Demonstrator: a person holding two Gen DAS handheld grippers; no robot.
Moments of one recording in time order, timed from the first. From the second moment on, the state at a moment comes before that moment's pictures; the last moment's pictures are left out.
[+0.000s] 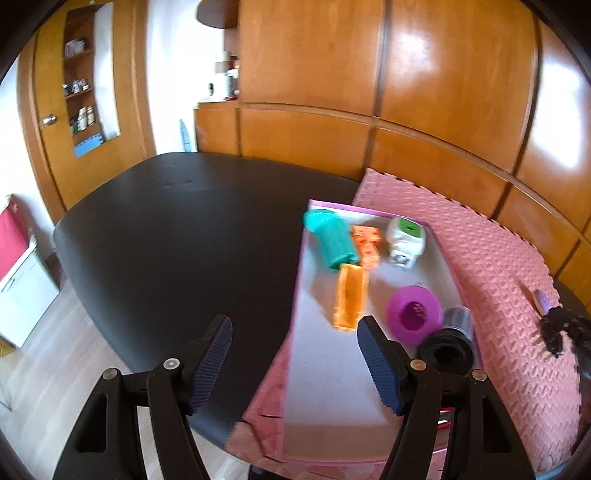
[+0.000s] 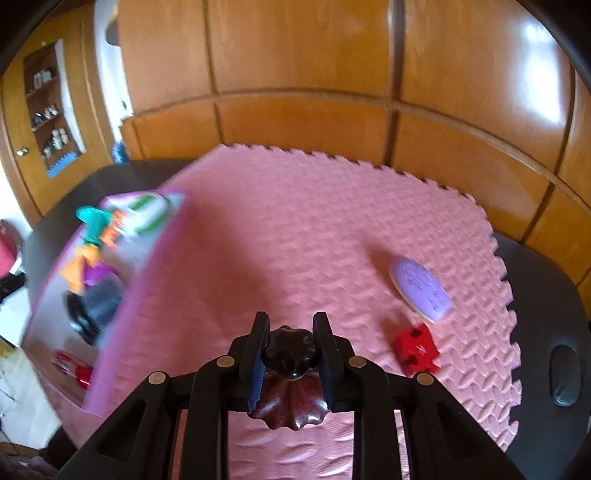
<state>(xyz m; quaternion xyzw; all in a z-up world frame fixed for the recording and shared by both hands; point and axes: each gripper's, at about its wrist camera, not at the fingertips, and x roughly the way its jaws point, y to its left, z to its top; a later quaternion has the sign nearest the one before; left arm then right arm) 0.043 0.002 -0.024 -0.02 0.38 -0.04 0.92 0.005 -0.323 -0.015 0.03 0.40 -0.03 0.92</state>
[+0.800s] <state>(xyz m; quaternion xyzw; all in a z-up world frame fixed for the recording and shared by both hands) 0.047 0.059 -0.043 -0.06 0.40 0.02 0.92 0.077 -0.083 -0.044 -0.10 0.42 0.21 0.88</state>
